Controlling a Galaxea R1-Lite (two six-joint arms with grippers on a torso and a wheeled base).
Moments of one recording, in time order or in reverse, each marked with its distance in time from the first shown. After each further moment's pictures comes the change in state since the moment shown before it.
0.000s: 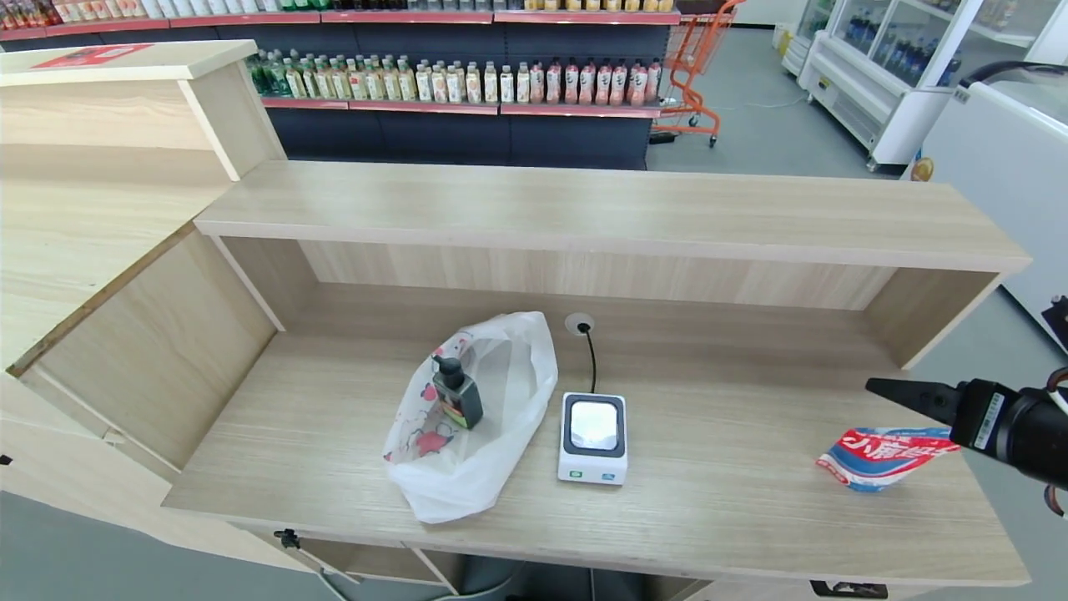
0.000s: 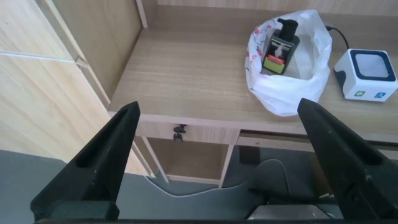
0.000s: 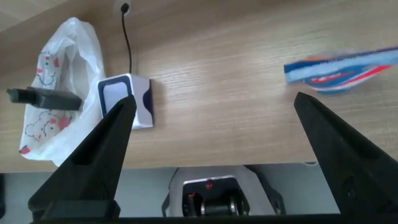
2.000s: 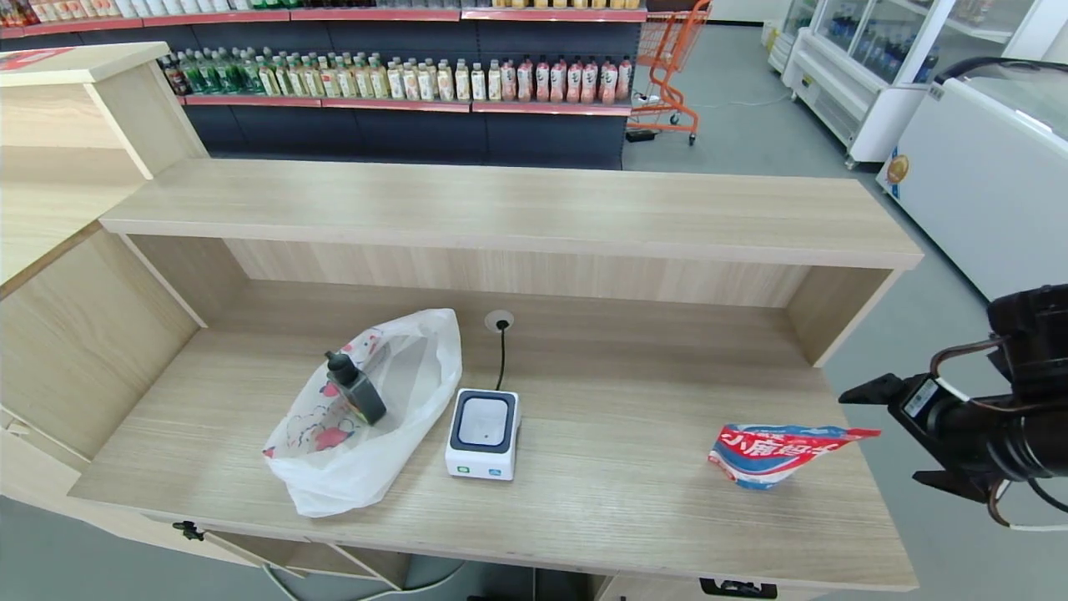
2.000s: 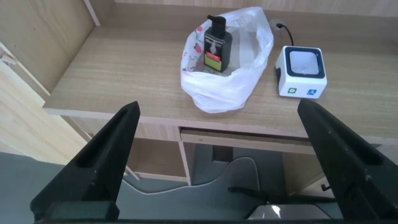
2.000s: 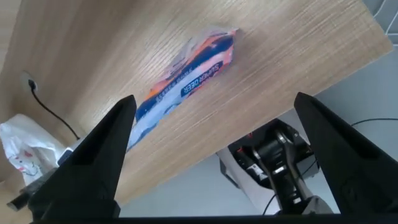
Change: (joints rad) left arm -0.001 0.000 0.000 0.000 0.000 0.001; right arm 0.015 0.273 -0.231 0.325 -0.131 0.508
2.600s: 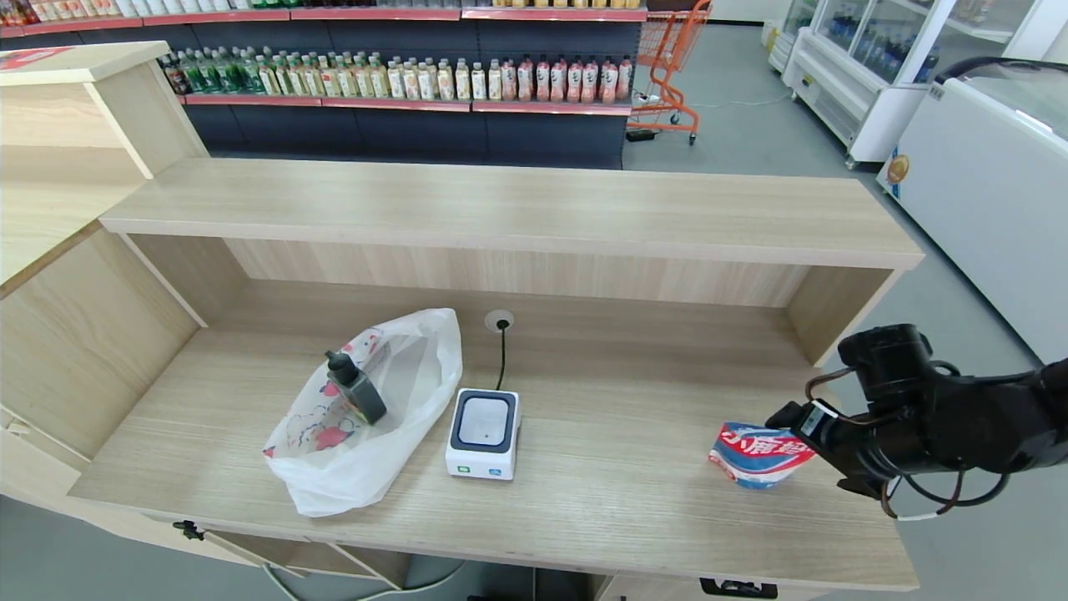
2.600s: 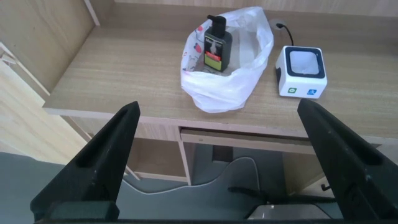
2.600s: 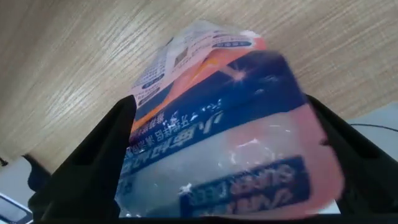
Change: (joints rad) left arm 0.000 0.000 0.000 0.000 0.000 0.000; right arm 0.094 0.366 -0.044 -0.212 -0.090 -0.040
